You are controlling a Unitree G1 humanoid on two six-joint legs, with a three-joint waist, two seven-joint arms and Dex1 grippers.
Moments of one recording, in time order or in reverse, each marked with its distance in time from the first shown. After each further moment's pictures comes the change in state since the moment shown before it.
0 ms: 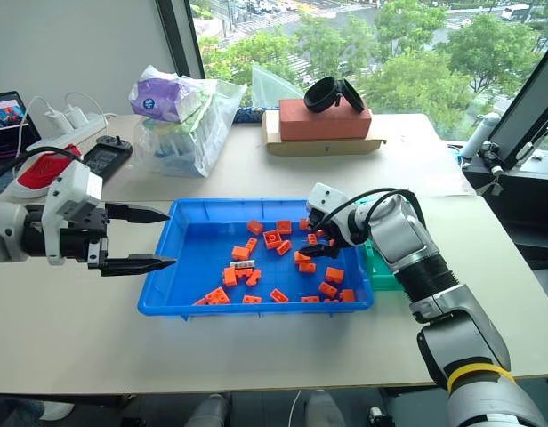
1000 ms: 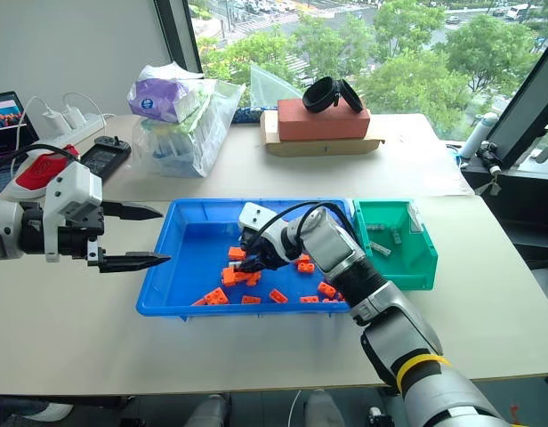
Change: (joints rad) left arm 0.036 0.020 0.011 0.000 0.039 -0.020 0.020; right arm -0.023 0.291 0.115 0.124 0.005 0.020 -0.017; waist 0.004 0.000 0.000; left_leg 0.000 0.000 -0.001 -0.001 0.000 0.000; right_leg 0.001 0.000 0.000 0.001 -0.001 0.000
